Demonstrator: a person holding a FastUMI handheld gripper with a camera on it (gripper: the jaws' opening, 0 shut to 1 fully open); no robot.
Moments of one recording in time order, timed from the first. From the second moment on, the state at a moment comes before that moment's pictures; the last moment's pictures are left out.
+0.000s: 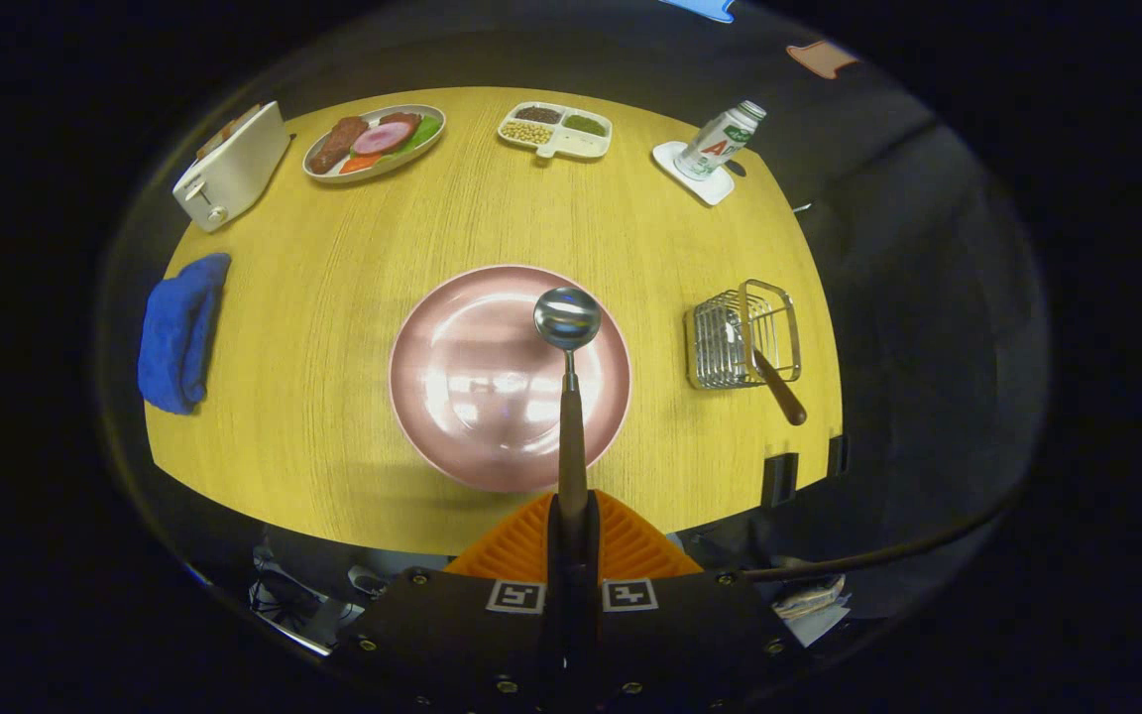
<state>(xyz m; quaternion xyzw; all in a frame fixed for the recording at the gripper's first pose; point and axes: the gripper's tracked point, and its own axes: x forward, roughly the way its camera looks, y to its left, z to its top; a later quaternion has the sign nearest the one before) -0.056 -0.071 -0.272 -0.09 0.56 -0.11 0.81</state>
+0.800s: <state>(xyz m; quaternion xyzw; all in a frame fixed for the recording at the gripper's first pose) -0.054 -0.174 -0.218 -0.05 0.54 -0.20 0.82</state>
